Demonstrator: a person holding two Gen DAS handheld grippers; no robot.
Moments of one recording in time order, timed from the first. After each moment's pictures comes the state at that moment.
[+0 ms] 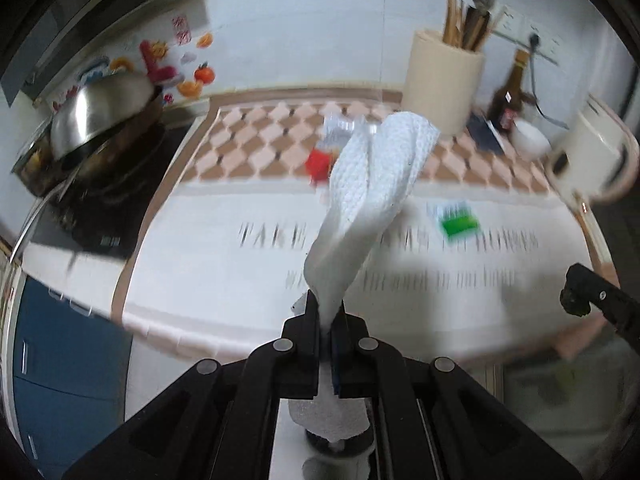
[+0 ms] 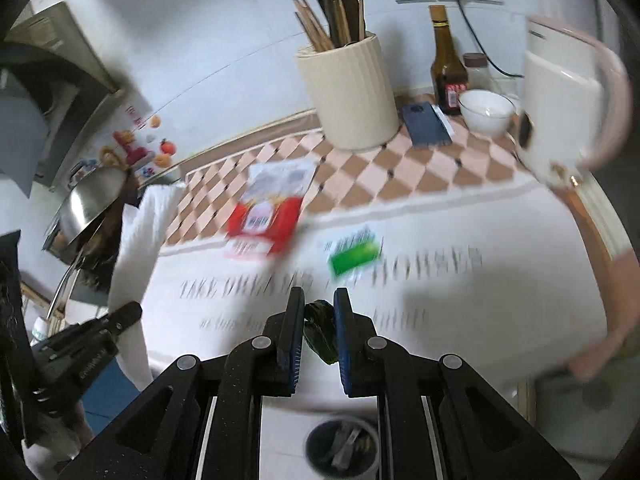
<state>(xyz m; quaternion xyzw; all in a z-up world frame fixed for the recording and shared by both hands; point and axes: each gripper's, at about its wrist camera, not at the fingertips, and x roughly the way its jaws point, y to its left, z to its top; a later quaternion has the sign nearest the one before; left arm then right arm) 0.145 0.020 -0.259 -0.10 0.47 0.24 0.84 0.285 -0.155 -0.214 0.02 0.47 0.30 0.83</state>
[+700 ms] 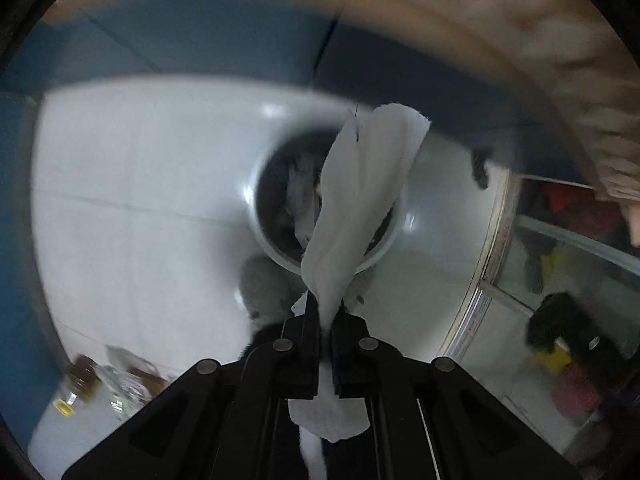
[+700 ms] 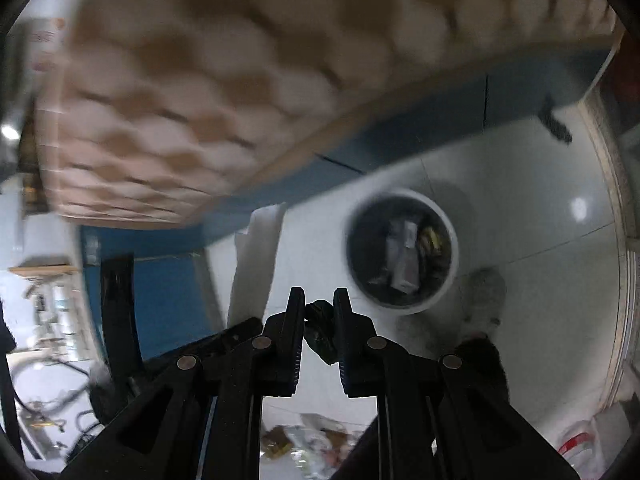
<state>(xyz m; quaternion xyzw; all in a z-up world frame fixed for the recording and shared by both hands) 0.030 0.017 -0.722 -0.32 0.73 0.15 0.58 0.107 -0.212 -0.594 0.11 0.72 0.26 0.63</state>
